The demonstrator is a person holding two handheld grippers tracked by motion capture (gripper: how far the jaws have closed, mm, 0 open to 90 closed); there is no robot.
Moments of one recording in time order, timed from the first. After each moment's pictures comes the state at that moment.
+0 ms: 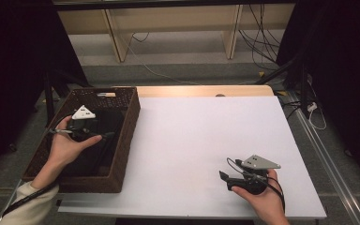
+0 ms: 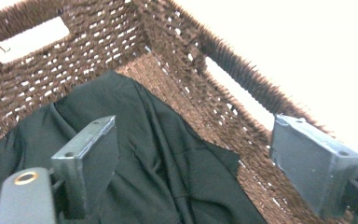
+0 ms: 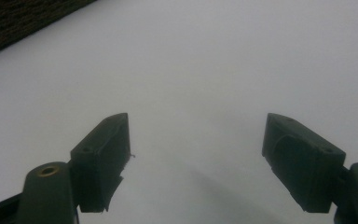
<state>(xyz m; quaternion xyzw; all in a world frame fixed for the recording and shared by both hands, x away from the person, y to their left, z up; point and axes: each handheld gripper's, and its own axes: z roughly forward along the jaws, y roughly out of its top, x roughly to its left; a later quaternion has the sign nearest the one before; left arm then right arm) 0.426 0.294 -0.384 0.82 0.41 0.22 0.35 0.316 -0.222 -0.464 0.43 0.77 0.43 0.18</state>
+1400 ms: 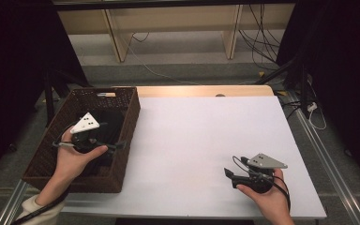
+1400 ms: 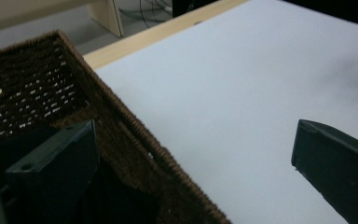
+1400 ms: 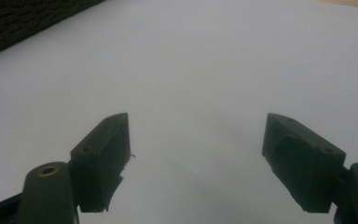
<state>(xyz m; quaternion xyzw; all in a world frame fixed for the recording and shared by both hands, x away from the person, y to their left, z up) 0.381 0.256 -0.375 0.79 0.35 0.21 0.46 0.317 -0.235 -0.459 0.43 0.76 0.44 0.20</state>
